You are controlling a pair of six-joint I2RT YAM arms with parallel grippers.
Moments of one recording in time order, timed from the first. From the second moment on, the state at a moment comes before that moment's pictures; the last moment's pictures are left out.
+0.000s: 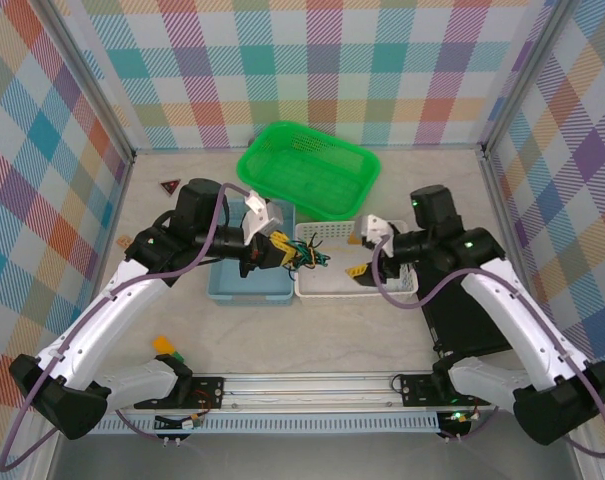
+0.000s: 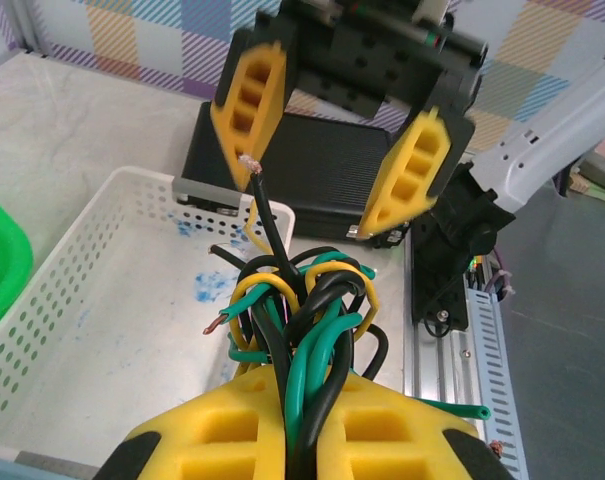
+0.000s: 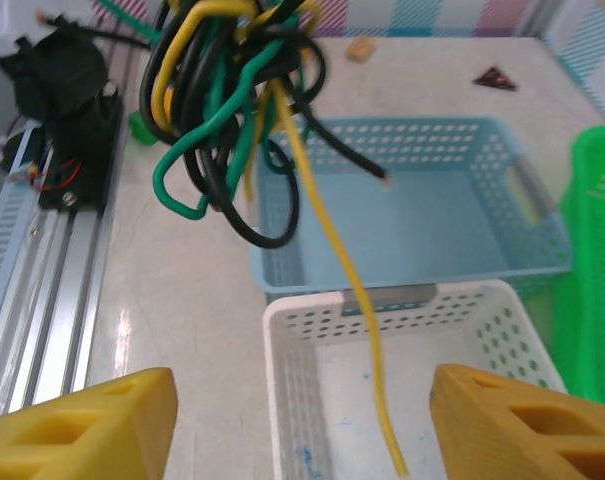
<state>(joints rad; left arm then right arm) -0.55 1.13 1.23 -0.69 0.80 0.28 0.46 1.10 1.13 -0.83 -0.78 -0.77</state>
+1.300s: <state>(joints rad) -0.55 1.16 1.19 -0.56 0.77 0.31 0.40 1.25 1.32 -0.79 -0.46 0.04</state>
